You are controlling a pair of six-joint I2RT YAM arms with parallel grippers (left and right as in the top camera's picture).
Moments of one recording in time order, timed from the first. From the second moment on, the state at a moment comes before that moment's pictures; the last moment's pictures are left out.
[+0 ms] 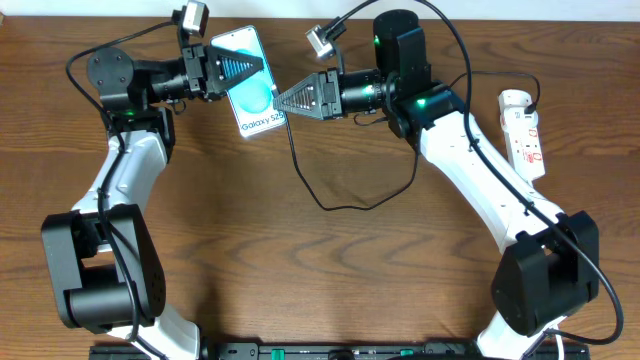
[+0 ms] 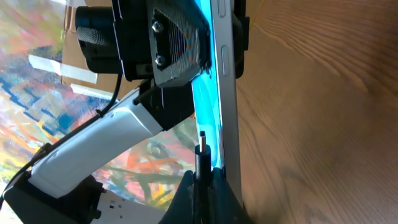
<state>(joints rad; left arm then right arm) 0.12 1.80 1.19 1.01 1.49 -1.53 0.45 1.85 1.56 -0.10 -1.15 0.77</state>
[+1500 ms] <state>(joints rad) 0.20 1.80 1.19 0.95 1.39 -1.56 0.56 1.85 1.56 -0.32 -1.14 0.49</state>
